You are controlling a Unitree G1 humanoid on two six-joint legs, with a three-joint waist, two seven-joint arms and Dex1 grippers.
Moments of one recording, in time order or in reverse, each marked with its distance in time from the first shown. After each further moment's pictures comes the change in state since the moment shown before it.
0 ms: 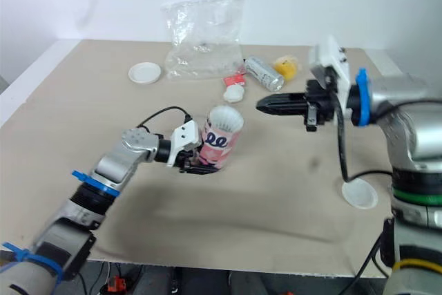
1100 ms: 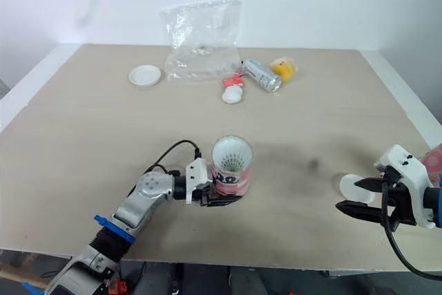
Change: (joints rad) left arm 0.304 -0.159 -0.070 -0.035 -0.007 -0.383 0.122; right arm 0.997 -0.290 -0.441 -0.123 -0.078 0.039 -0.092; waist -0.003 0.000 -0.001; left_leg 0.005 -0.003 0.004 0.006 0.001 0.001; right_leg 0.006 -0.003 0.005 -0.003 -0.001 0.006
